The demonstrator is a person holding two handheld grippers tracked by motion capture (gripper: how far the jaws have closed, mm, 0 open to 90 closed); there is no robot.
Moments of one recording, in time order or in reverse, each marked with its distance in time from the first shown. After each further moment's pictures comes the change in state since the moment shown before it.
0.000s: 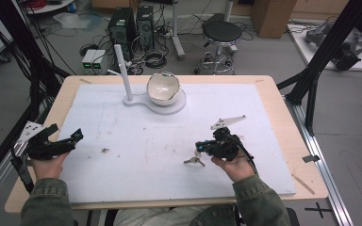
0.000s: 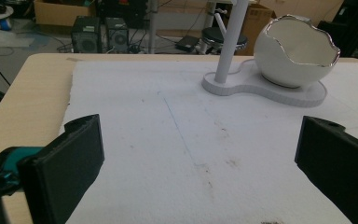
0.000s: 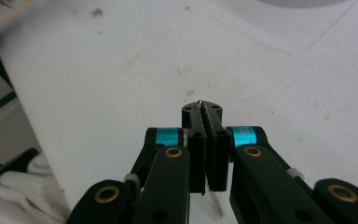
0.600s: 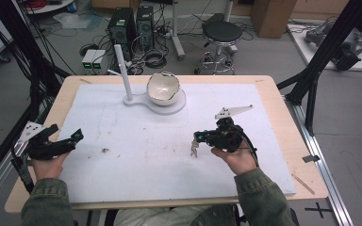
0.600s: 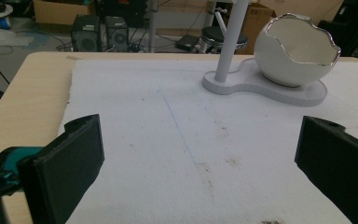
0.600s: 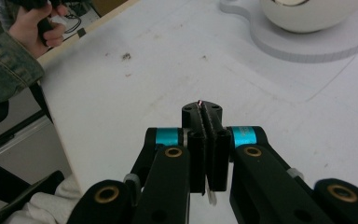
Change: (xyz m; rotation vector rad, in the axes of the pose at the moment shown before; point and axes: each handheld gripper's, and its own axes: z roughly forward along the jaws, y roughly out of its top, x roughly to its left) left arm 0.000 -0.001 0.000 0.001 0.000 -0.003; right arm 0.002 0.027 -0.020 -0.096 0.060 -0.015
